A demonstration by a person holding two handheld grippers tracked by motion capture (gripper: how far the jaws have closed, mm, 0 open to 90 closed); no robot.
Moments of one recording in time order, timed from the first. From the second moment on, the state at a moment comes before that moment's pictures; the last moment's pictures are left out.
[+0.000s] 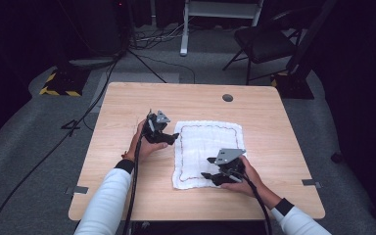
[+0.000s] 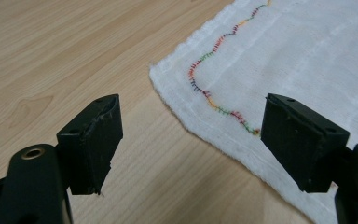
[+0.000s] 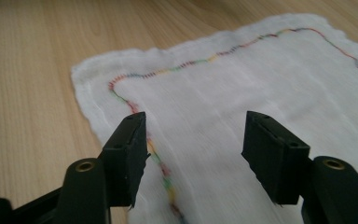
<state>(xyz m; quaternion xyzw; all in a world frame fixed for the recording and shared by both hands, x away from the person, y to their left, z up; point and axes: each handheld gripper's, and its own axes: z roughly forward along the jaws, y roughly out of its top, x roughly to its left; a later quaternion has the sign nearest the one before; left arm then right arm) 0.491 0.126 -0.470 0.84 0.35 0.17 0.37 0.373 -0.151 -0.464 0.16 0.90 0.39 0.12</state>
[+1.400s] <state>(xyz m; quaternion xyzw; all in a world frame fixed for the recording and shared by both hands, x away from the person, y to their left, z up) 0.527 0.121 -0.497 0.85 0.37 0.10 0.37 0.354 -0.070 -0.491 0.10 0.92 0.36 0.11</state>
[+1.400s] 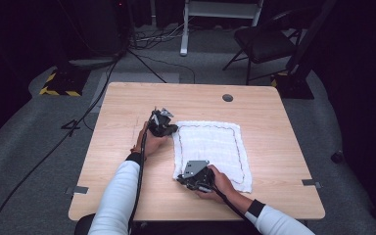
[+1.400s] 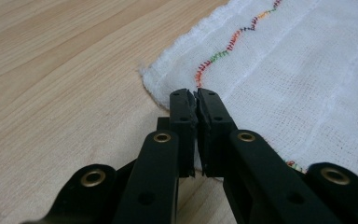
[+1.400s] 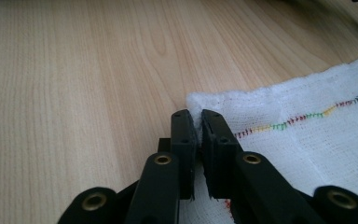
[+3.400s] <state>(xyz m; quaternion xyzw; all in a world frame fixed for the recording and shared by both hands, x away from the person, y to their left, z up) 0.517 0.021 -0.431 0.84 0.29 0.15 0.43 0.337 -0.197 -0.436 0.19 0.87 0.43 0.16</state>
